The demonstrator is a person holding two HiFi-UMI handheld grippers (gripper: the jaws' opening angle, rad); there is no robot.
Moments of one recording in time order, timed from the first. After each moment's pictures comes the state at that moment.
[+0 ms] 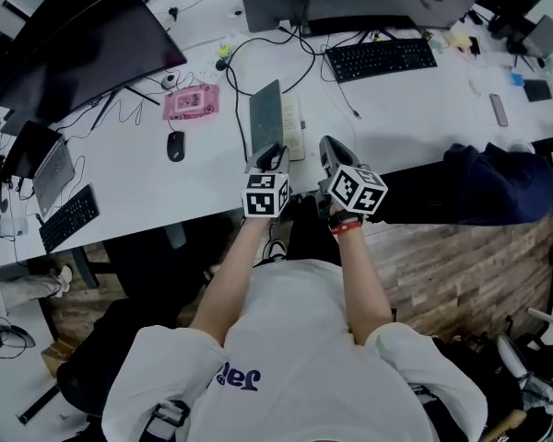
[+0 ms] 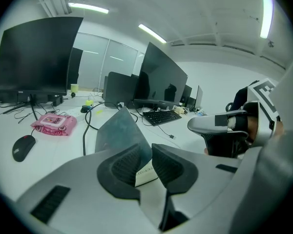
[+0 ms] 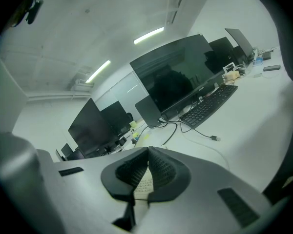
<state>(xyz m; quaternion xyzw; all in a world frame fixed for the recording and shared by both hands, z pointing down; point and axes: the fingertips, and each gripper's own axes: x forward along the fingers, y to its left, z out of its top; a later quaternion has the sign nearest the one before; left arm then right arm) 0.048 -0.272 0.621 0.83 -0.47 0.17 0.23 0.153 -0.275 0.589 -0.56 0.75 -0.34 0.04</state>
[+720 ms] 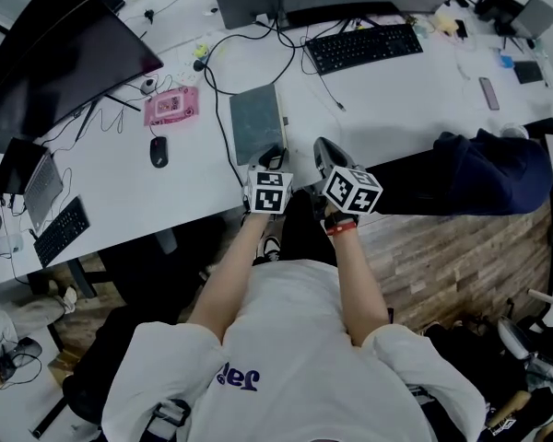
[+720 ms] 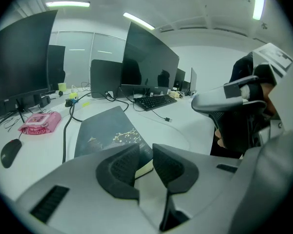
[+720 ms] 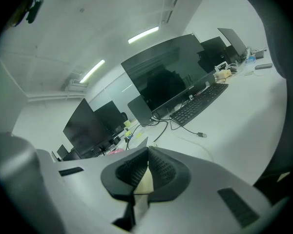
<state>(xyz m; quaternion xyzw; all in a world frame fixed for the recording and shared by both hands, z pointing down) 0.096 -0.271 0.677 0.84 -0.44 0.25 0.20 0.186 -0.267 0.610 -0.58 0.73 -0.36 0.03</state>
